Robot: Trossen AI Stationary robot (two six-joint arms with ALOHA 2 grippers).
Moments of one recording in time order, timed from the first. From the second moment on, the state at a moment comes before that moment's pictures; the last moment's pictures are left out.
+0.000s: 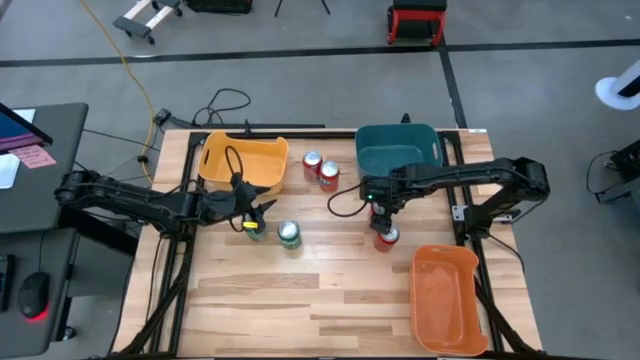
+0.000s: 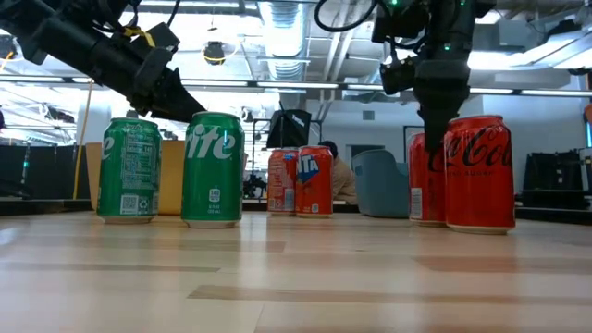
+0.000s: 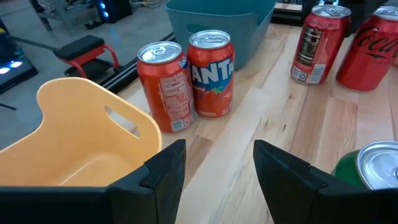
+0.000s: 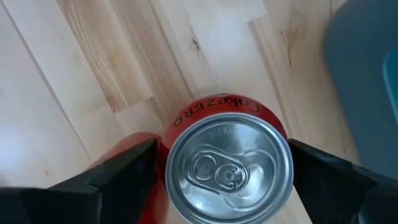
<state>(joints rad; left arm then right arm) -0.05 0.94 0.39 0.15 -0.57 -0.16 -0.09 1.52 1.11 -0.98 0.09 0.31</state>
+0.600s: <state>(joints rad) -0.05 0.94 0.39 0.15 -0.57 -0.15 -0.14 1.52 1.06 -0.89 0.07 0.24</state>
